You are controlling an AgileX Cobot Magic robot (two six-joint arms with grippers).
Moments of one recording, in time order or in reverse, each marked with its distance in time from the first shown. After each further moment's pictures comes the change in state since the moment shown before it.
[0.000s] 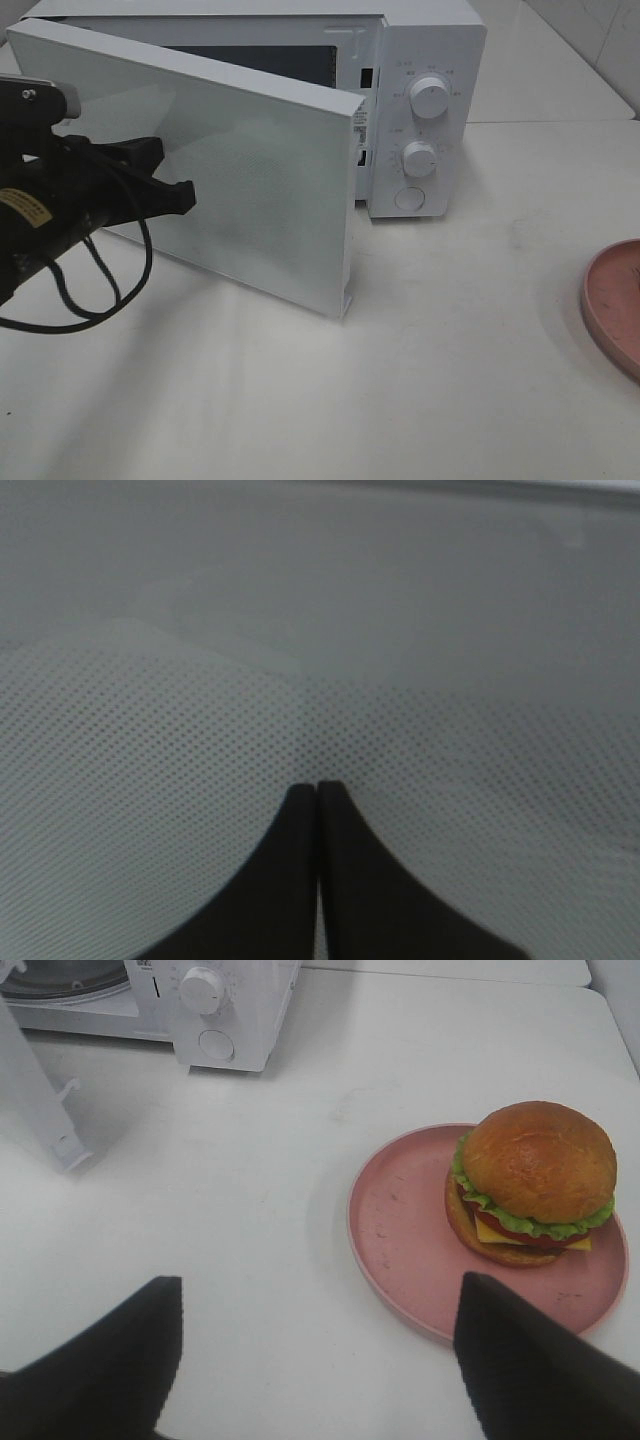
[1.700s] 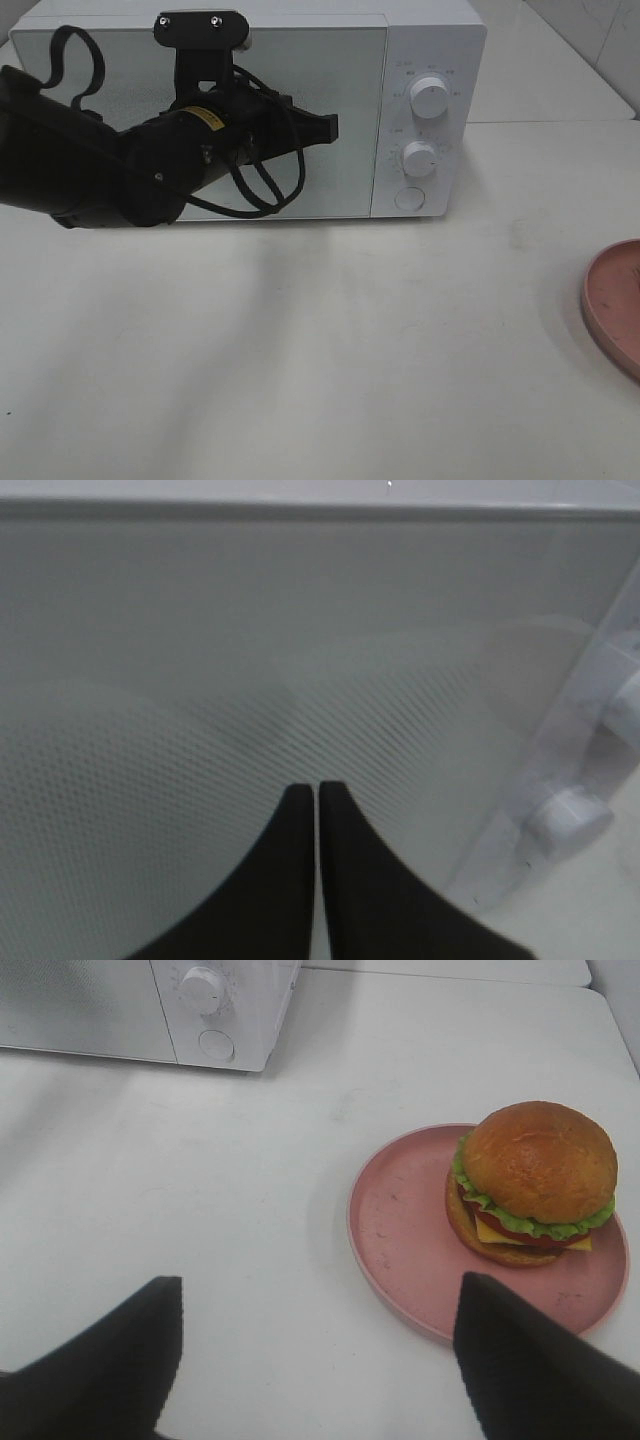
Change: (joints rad) left arm -0.166 0.189 -0.502 -0.253 0.371 0.154; right arm 0.000 0.000 0.000 0.000 0.000 0.000
